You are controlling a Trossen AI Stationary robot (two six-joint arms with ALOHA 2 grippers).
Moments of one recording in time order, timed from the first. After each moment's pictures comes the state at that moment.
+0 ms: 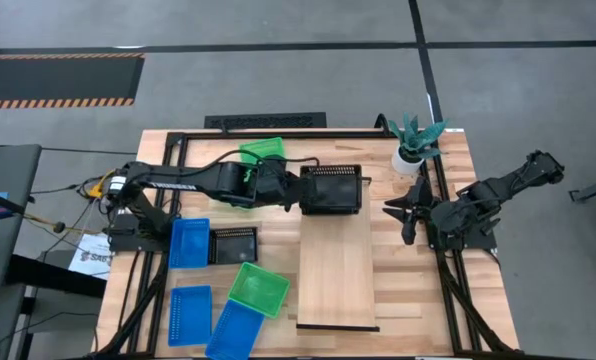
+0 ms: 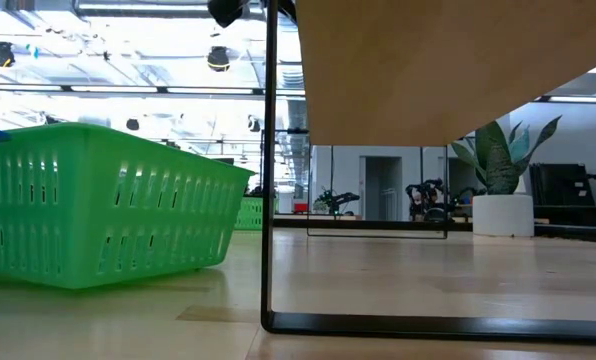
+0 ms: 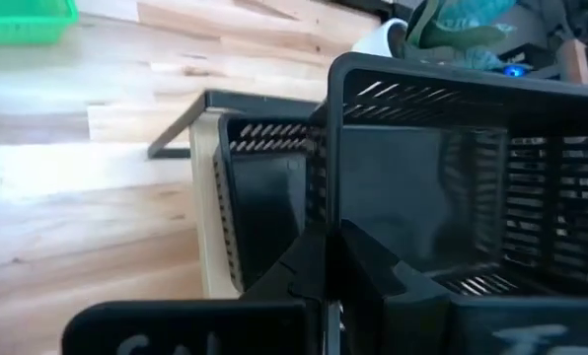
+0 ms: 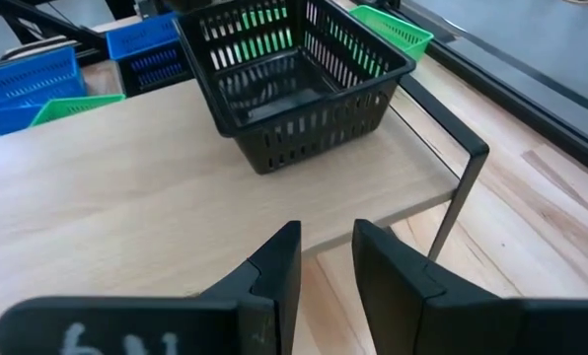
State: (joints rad) left arm -0.09 1.72 1.78 -0.93 -0.46 -1.49; right arm 0.46 0.61 0.63 -0.68 0.68 0.61
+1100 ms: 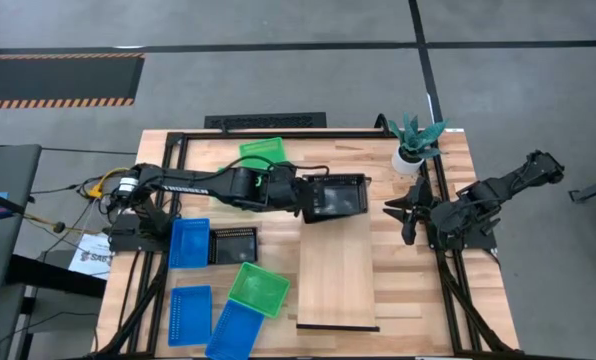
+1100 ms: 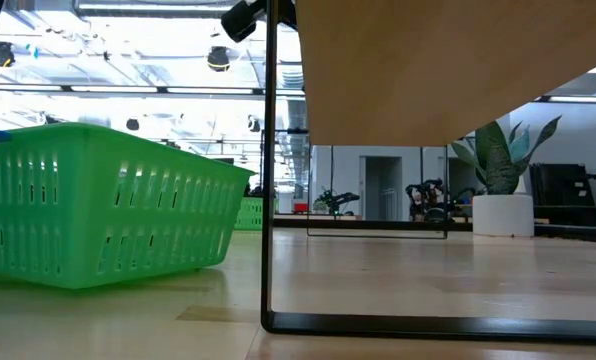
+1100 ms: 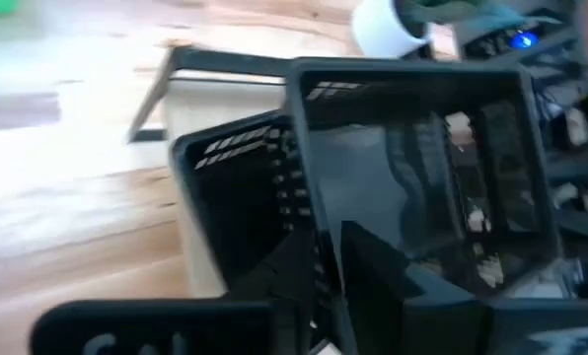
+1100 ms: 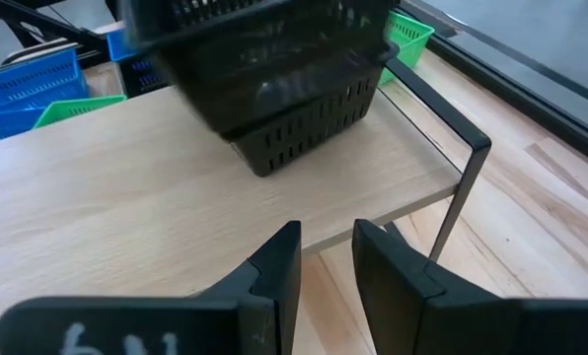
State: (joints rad) left arm -0.08 1.79 1.78 -0.86 -0.40 -1.43; right arm 0.46 0.61 0.63 -0.68 0.68 0.63
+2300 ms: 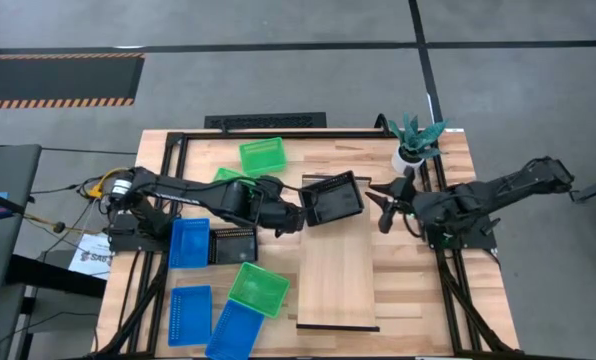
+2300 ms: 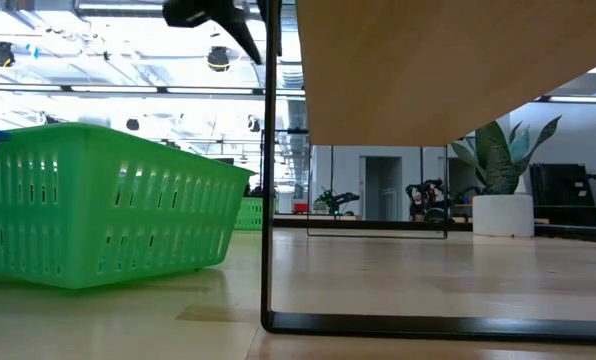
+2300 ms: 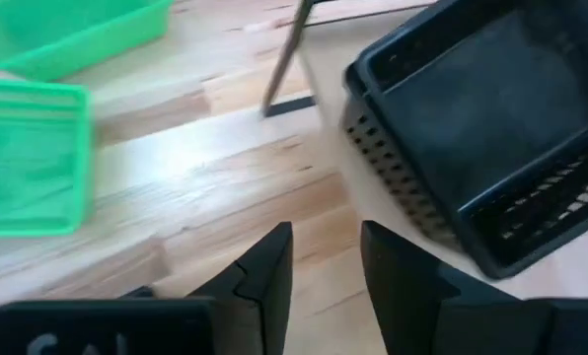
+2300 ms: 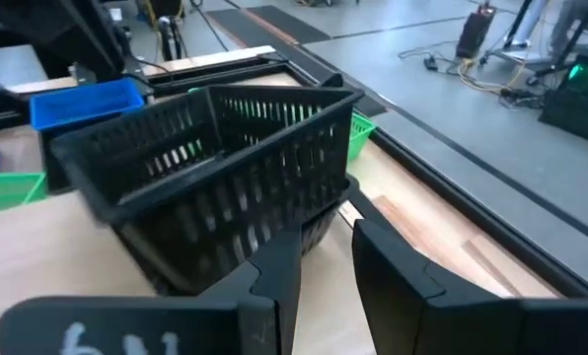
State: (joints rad) left arm -0.16 1.75 1.72 -1.15 -0.46 -1.35; right arm 0.28 0.80 0.63 -0.30 0.76 0.33
